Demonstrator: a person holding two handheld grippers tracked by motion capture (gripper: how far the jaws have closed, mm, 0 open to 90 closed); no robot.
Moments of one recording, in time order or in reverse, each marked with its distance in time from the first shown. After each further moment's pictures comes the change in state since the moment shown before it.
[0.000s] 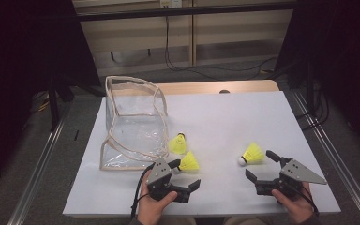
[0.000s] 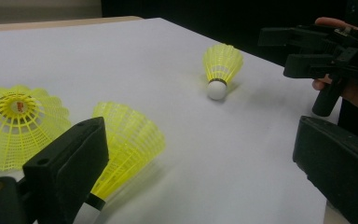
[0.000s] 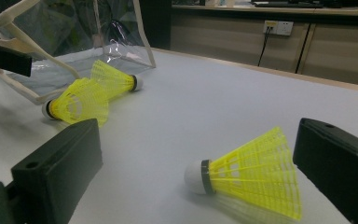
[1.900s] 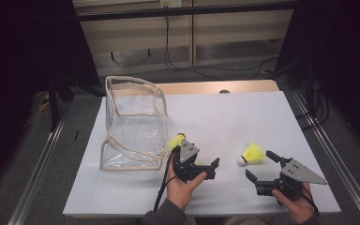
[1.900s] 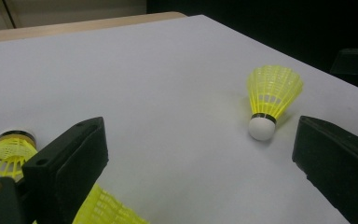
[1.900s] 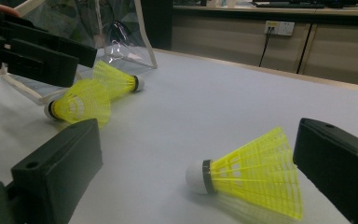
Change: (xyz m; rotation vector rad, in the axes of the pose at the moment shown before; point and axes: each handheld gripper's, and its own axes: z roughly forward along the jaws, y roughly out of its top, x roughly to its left) left arm -0.008 0.036 0.072 0.058 0.208 -0.034; right arm 0.000 0.000 -0.001 -0.004 0.007 0.005
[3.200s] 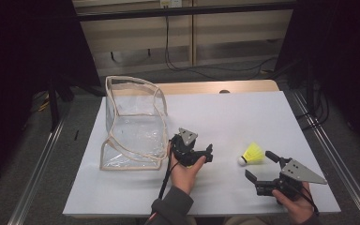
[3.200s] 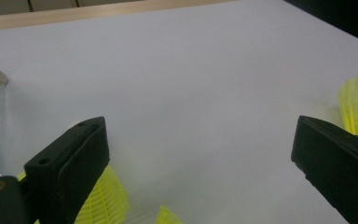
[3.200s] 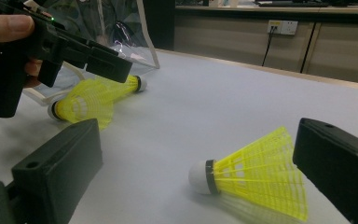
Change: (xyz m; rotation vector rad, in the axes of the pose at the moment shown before) left arm 0.020 0.012 0.026 0.099 0.214 -0.036; right arm 0.000 -0.001 0.001 0.000 0.012 0.006
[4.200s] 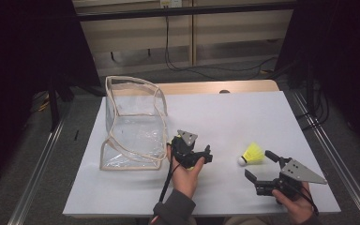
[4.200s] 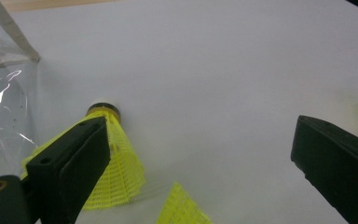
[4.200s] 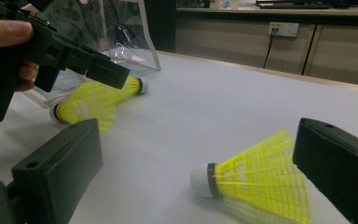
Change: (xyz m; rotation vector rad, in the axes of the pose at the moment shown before) left arm -0.007 -0.001 -0.003 0.045 0.103 -0.050; right arm 0.001 0.001 0.001 -0.007 0.001 0.005
